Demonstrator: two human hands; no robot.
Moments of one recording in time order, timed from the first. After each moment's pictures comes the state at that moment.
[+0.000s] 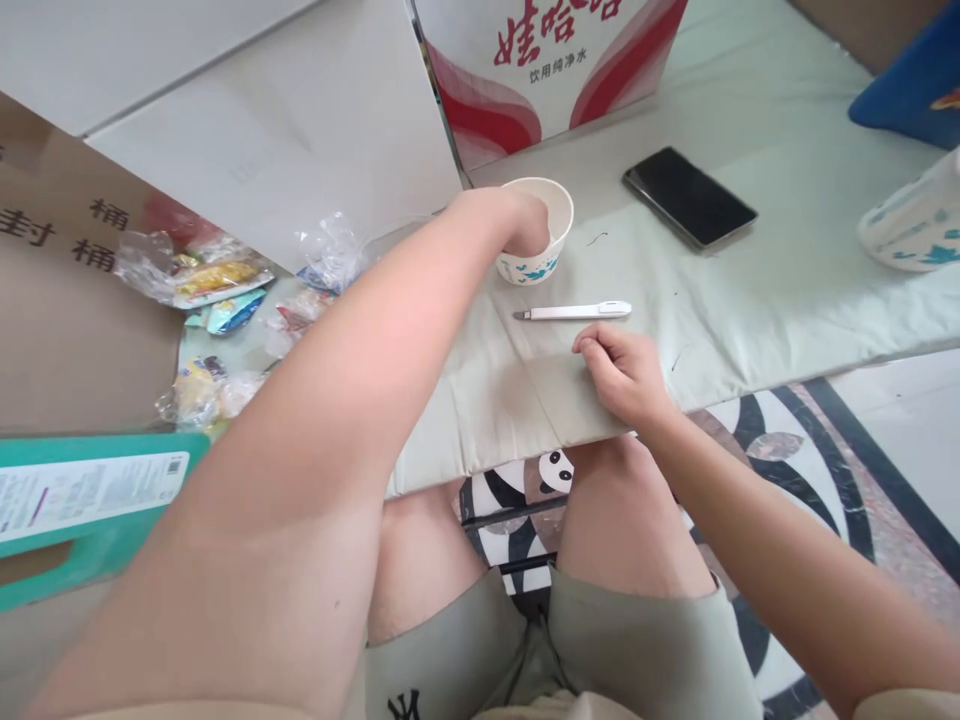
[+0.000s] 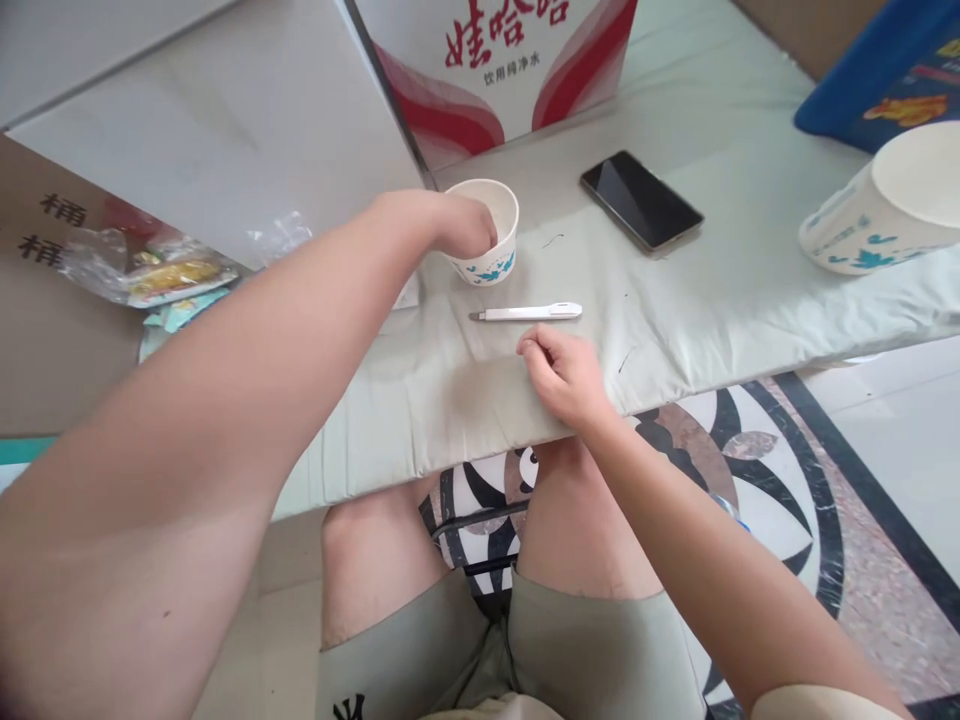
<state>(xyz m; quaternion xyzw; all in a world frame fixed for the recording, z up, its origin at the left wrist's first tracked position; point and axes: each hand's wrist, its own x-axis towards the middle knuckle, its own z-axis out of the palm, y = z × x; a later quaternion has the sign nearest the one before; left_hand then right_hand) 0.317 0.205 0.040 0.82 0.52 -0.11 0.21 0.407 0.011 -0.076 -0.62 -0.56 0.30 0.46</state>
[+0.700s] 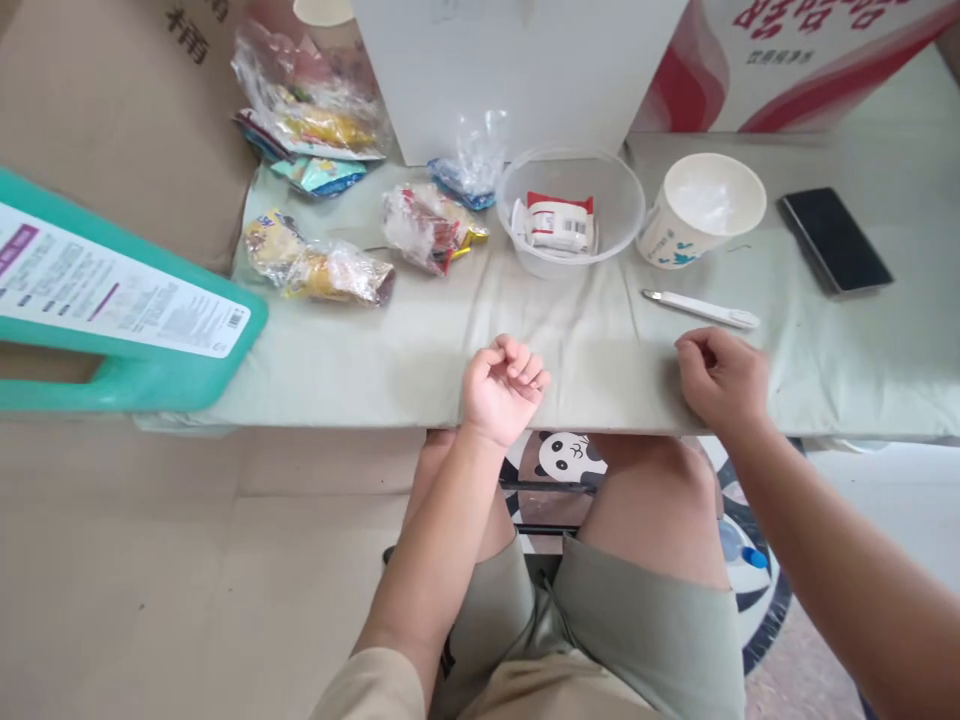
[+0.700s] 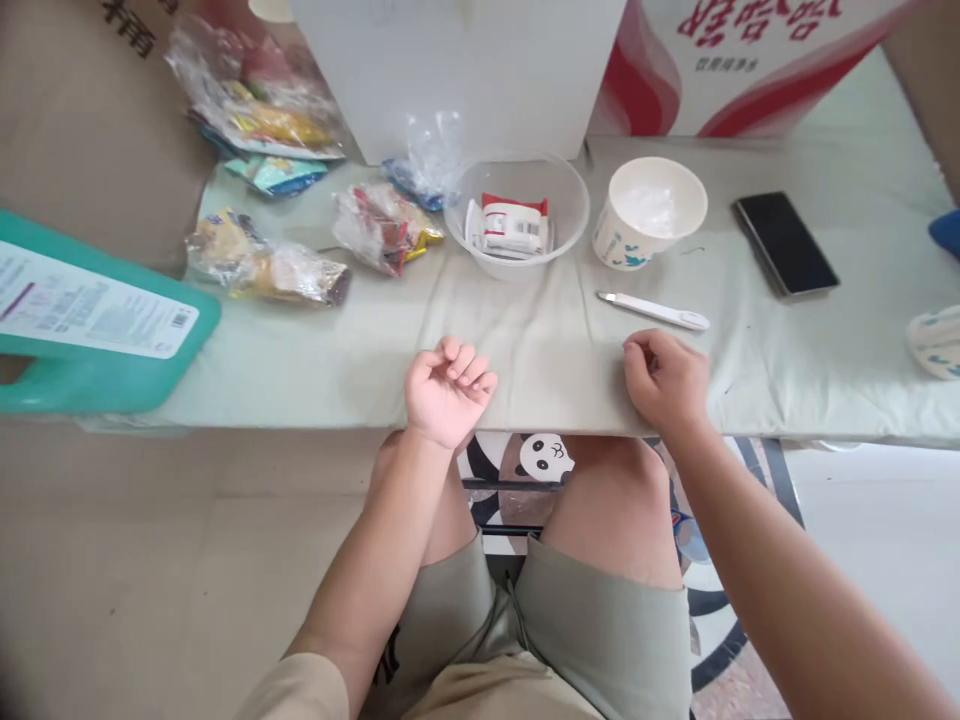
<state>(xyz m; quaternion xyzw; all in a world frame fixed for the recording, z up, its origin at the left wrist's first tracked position) 0.115 -0.022 -0.070 0.05 0.24 0.60 0.76 0.378 -0.004 -0.077 -0.67 -0.67 0.09 0.32</state>
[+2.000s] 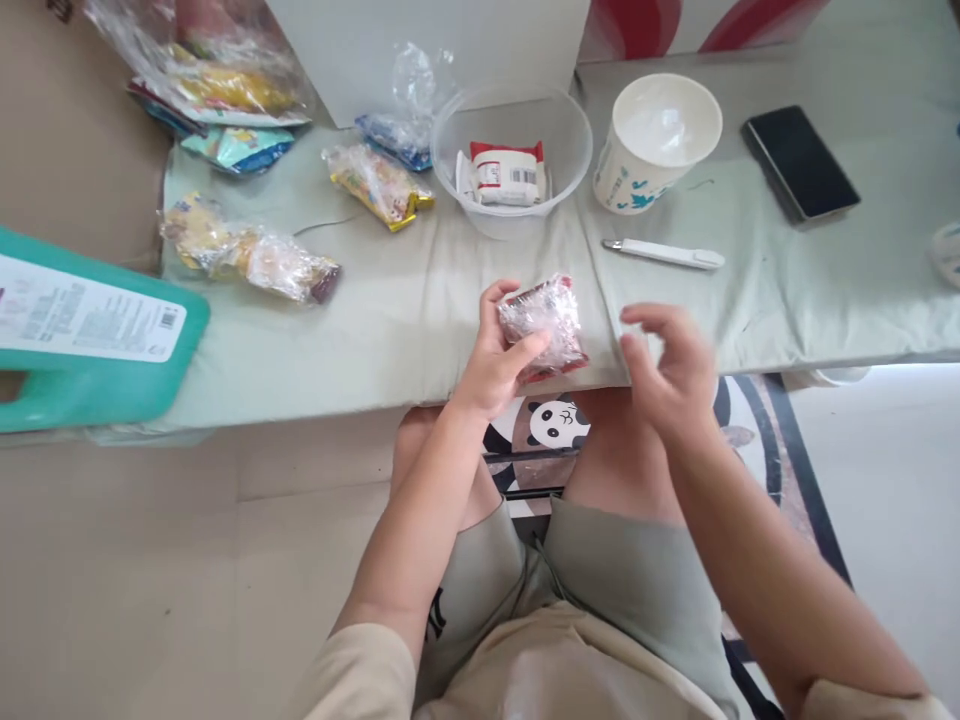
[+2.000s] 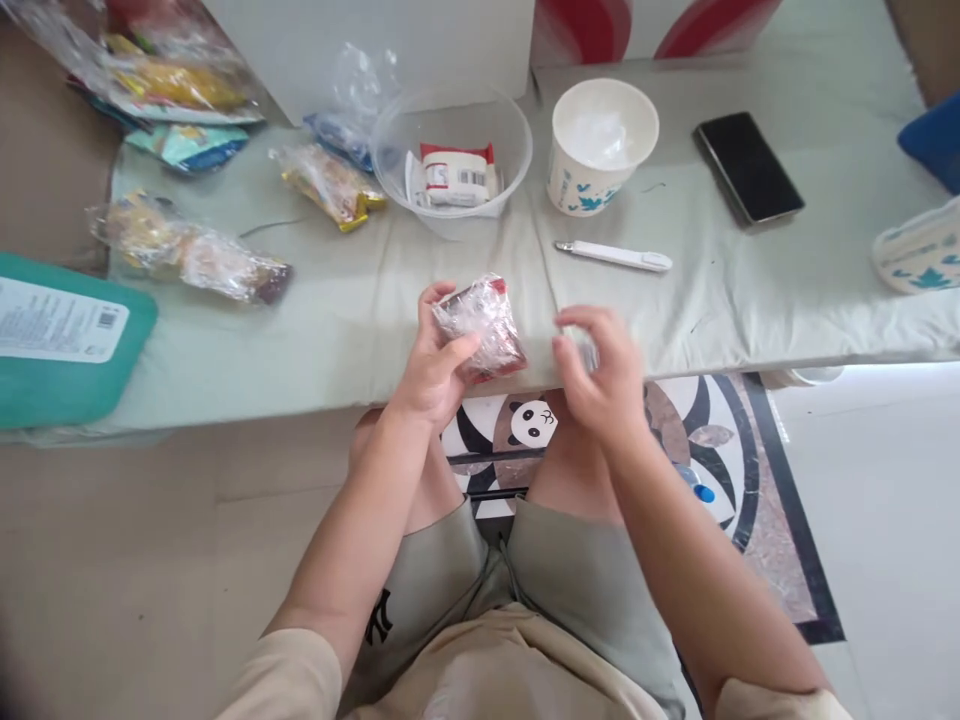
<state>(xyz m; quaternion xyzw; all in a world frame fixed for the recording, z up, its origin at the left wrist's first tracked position) 0.144 -0.029 -0.078 0.29 0.33 0.51 0.74 0.339 -0.053 -0.062 -0.61 -0.64 0.20 0.42</state>
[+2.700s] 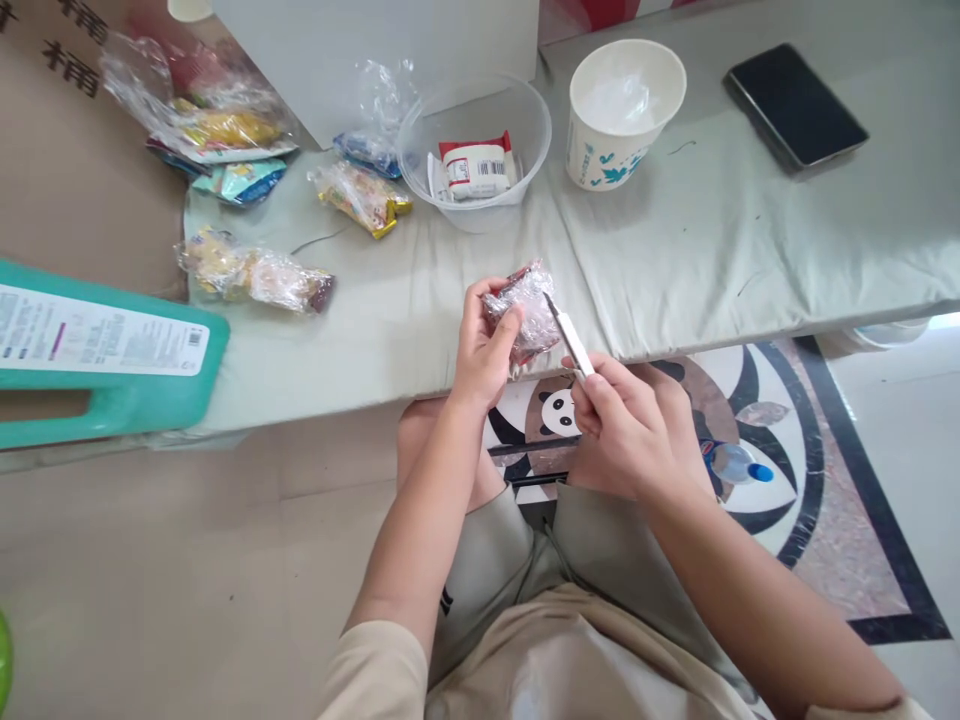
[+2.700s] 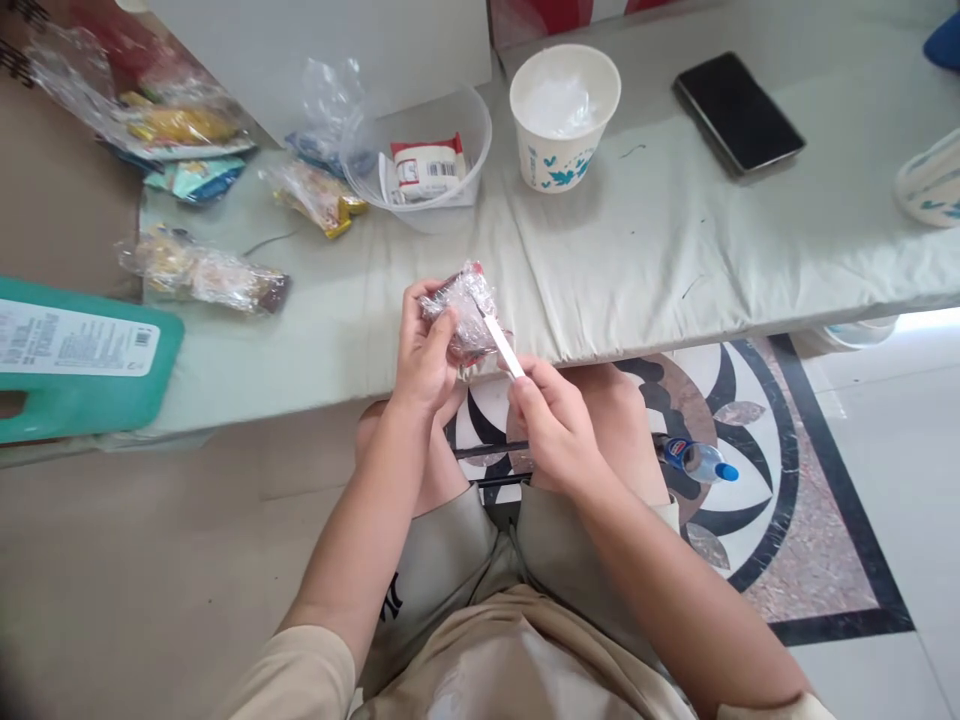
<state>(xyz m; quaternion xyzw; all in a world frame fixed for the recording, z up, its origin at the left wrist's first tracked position) 0.160 -0.028 -0.095 0.38 0.41 0.55 0.62 0.305 -0.118 -0.053 -0.56 -0.40 0.57 0.45</state>
